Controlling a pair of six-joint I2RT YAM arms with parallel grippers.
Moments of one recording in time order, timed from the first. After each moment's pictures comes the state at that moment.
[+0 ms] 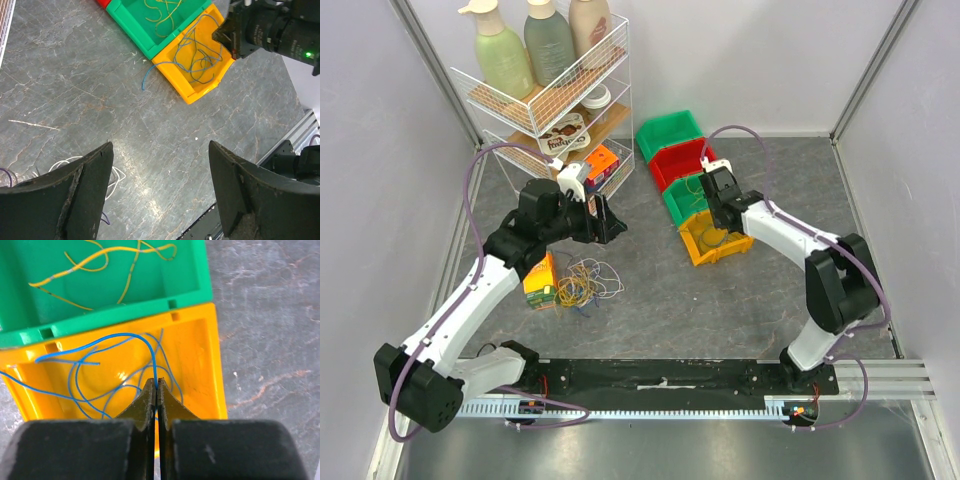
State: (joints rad) left arm -0.44 1.10 1.00 -0.39 0.30 -0.37; right arm 0.47 1.72 1.21 -0.46 0.45 0.11
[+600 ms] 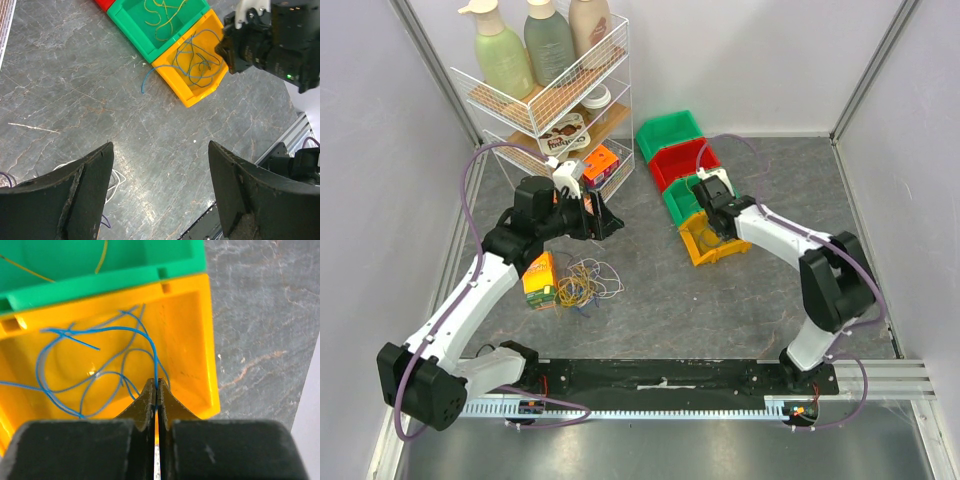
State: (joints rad) left arm -0.39 1.11 0.99 -0.36 0.37 -0.38; right arm 0.51 1.68 1.15 -0.52 0.59 0.12
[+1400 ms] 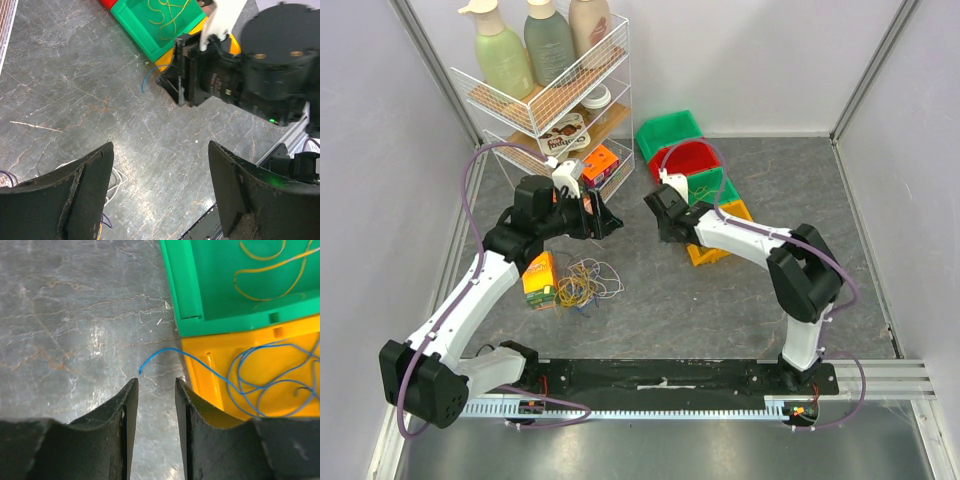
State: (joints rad) left arm -0.37 1.12 0.99 -0.36 0.38 -0.38; right arm 0.74 1.83 1.33 -0.45 0.43 0.47
